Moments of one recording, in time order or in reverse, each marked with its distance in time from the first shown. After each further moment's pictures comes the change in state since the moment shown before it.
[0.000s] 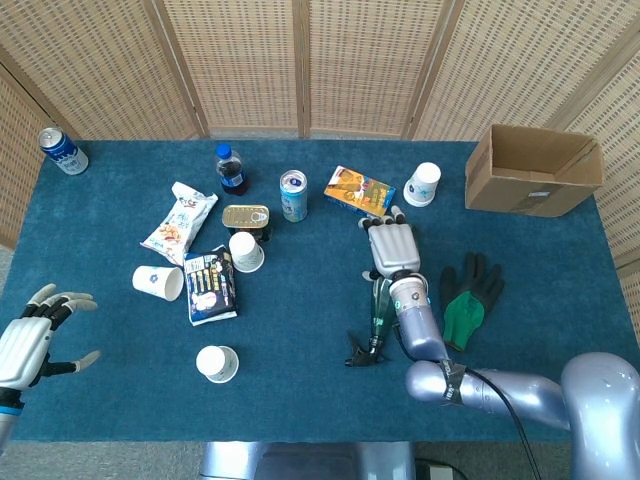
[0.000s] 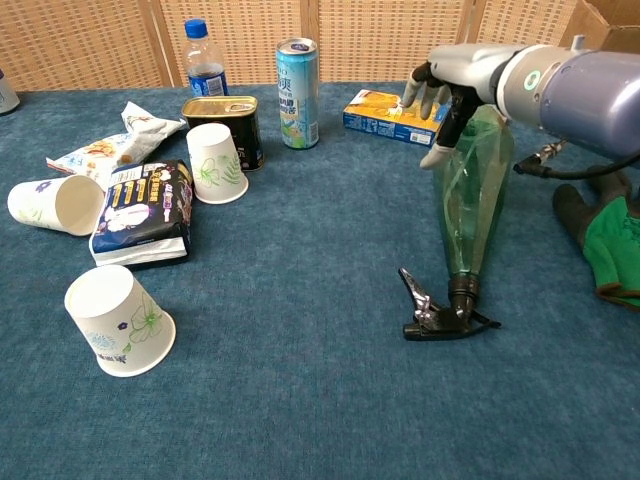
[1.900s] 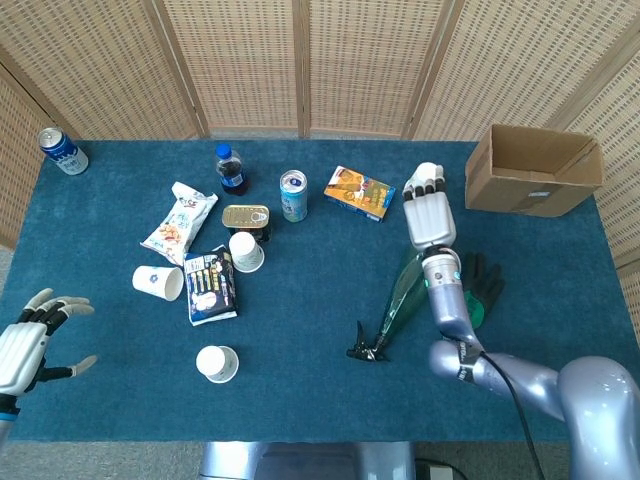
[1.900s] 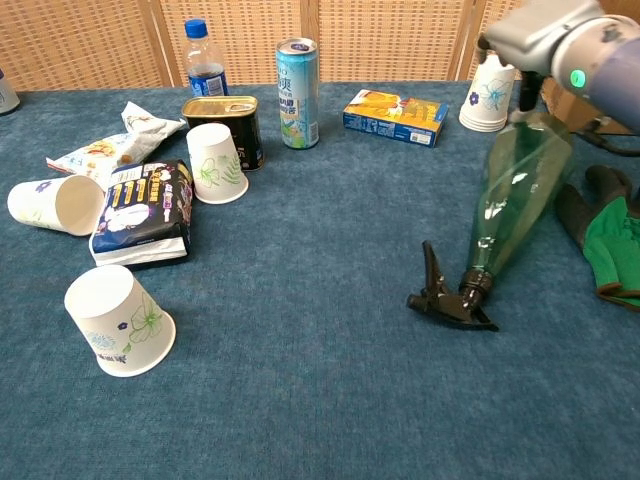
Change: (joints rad) left arm 0.015 -0.012 0.014 0.043 0.027 0.022 -0.045; right arm -0.041 -0.009 -0.075 0.291 -0.160 -0.003 -0.322
